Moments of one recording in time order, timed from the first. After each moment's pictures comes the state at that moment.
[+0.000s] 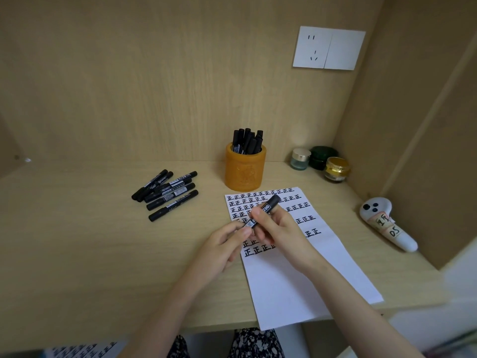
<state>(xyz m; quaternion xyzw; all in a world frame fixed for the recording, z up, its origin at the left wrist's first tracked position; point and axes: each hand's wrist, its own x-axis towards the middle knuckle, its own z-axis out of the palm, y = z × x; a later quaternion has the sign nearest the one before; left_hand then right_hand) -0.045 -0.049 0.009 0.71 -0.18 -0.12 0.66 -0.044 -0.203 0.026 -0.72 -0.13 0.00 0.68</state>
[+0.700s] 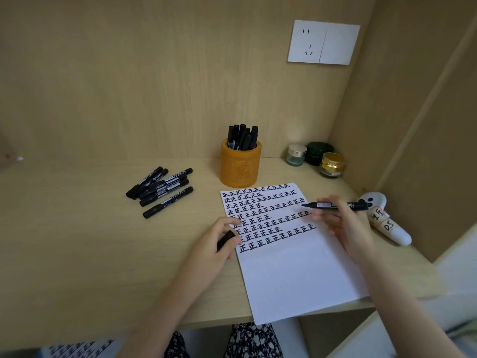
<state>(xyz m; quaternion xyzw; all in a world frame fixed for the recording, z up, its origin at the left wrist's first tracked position) -0.044 -0.042 -0.016 0.82 -0.19 -0.02 0.54 -0.039 -0.321 0.011 -0.67 0.16 -0.14 0.71</state>
